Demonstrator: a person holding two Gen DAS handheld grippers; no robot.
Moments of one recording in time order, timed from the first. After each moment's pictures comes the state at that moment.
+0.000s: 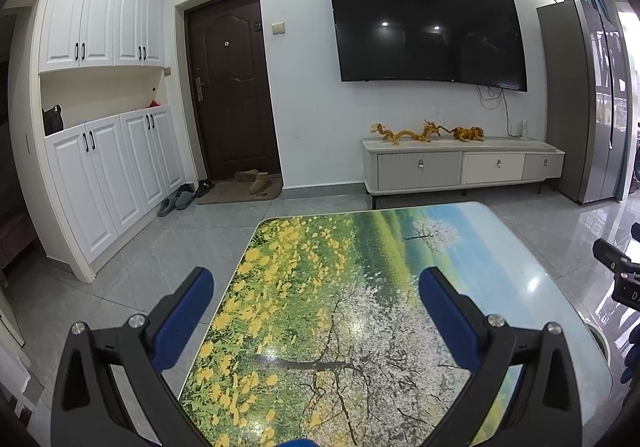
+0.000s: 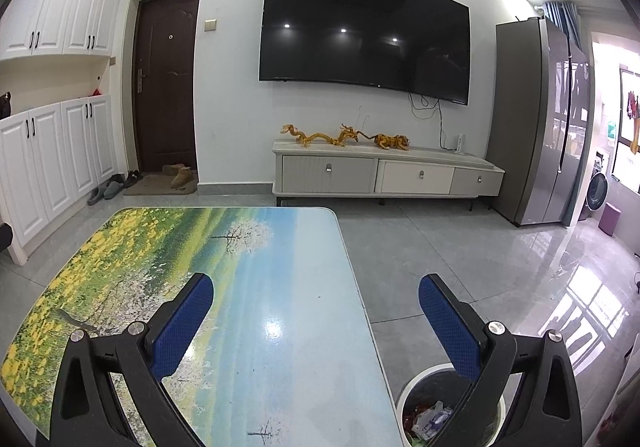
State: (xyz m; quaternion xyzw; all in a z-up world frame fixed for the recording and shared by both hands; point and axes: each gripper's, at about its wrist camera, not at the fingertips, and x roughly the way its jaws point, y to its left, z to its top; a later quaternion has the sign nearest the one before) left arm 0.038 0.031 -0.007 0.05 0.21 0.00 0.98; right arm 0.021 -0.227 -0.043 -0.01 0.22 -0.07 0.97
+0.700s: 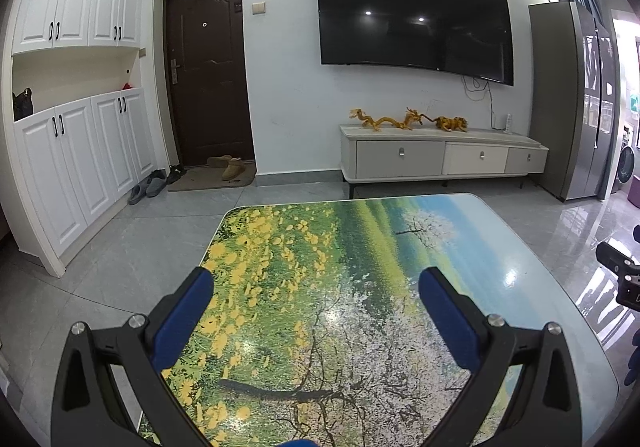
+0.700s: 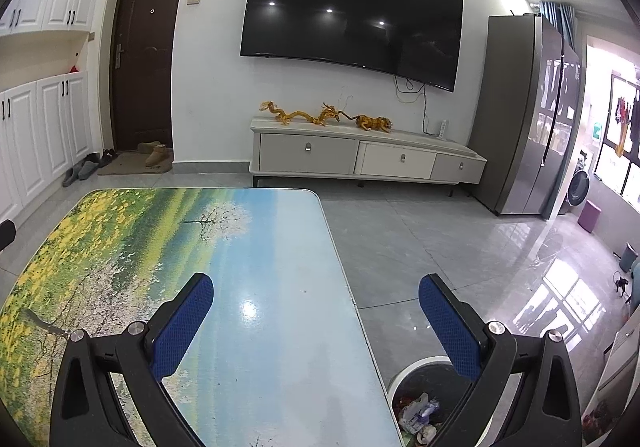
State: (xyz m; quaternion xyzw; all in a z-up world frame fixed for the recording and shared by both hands) left arm 0.098 0.033 -0.036 0.03 0.24 -0.04 0.97; right arm 0.058 -0.226 -0.057 -0.03 0.26 -0.12 0.96
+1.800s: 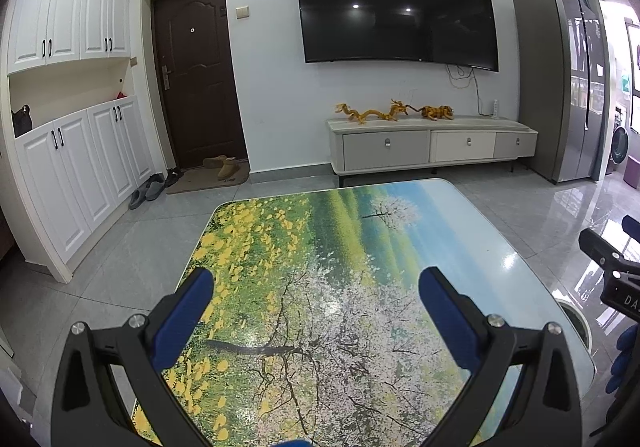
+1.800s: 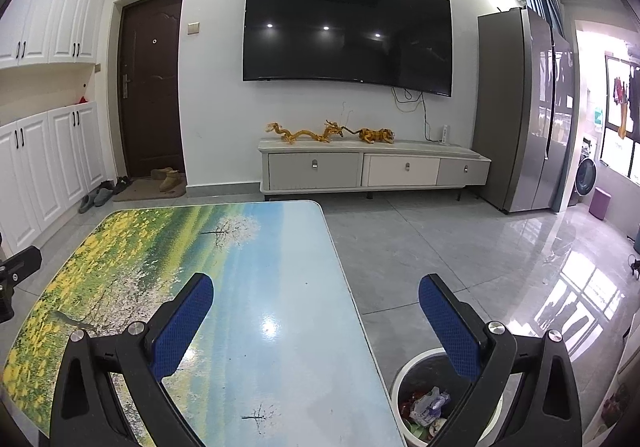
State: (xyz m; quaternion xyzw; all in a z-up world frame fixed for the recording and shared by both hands) left arm 0.038 -0.011 -0.020 0.06 0.25 -0.05 0.97; right arm 0.002 -0.237 -0.046 0.01 0.22 -0.10 0.97
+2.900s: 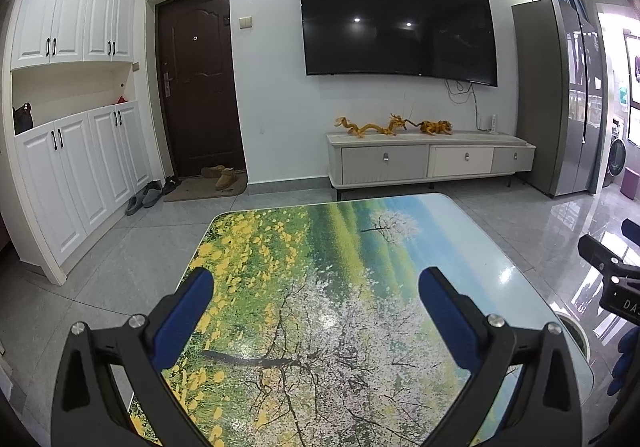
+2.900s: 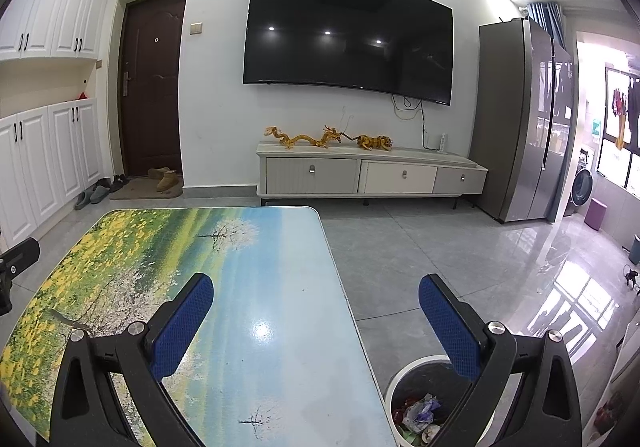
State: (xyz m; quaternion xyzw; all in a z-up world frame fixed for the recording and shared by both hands) left arm 0.038 0.000 -0.022 0.05 0.22 -0.06 0.97; right arm 0.002 -0.231 -0.044 -0.01 0.21 -0.10 0.97
